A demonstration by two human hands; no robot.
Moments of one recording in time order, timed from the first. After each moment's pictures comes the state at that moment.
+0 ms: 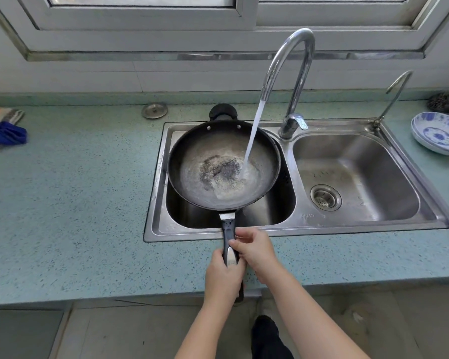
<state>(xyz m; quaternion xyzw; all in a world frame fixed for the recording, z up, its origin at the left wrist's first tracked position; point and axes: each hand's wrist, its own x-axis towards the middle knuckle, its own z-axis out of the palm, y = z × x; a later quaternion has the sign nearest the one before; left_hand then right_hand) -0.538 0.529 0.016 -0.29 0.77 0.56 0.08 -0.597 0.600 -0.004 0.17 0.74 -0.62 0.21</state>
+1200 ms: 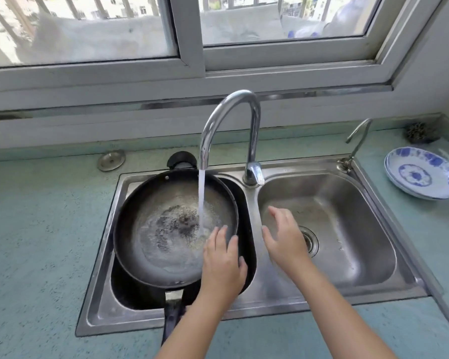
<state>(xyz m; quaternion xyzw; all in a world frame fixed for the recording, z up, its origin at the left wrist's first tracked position) -0.714 0.613 0.033 0.03 0.98 0.18 -0.03 -0.763 0.754 0.058 -0.03 0.93 -0.37 -0.03</state>
